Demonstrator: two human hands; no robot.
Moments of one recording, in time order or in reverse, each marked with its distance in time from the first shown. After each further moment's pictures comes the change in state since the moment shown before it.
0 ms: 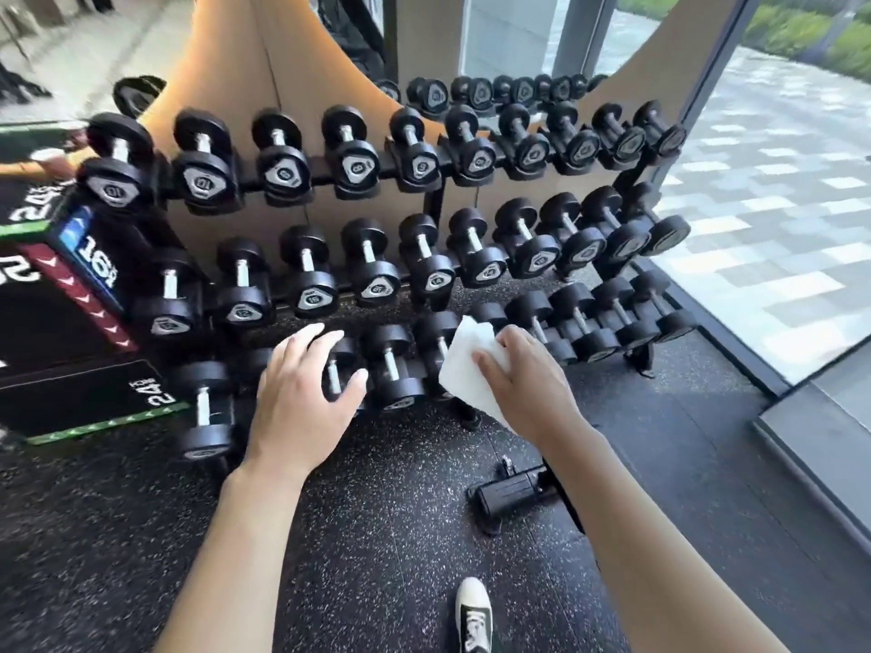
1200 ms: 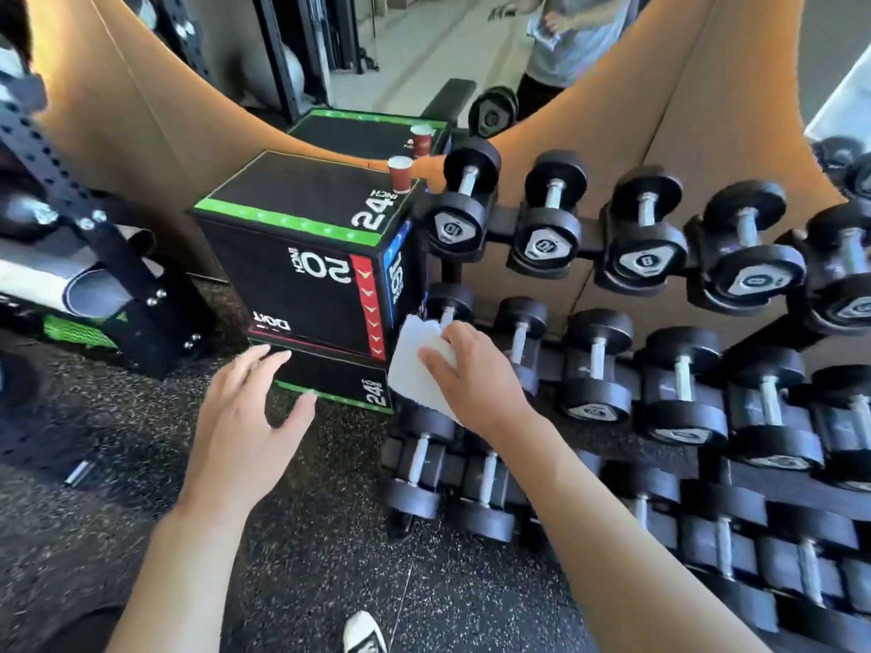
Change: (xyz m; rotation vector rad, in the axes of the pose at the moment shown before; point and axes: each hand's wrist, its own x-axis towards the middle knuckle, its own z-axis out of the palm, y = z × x) left_hand 0.167 -0.497 -0.241 0.214 0.261 -0.595; right_hand 0.352 -0.472 0.433 0.256 -0.419 -0.531
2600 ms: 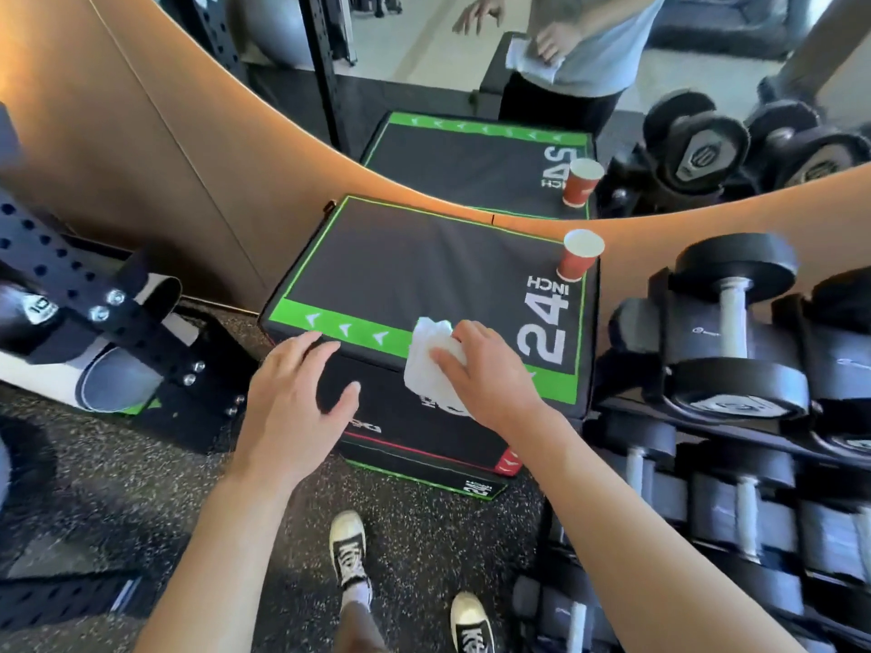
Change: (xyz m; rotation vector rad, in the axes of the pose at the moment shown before) left_hand 0.571 -0.301 0.008 0.085 -0.140 0.131; right_hand 0.559 -0.095 0.298 -0.081 -0.085 0.081
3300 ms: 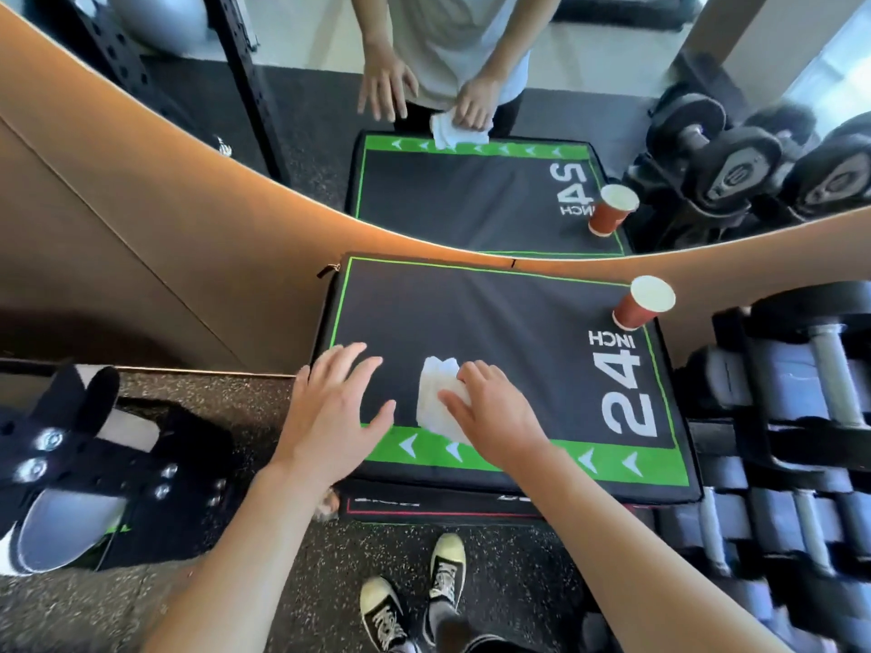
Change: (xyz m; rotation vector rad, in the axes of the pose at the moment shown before) left_hand 0.254 -0.152 0.036 0.056 -0.251 0.330; right_hand 0.187 -0.041 0.116 -0.163 -0.023 0.215
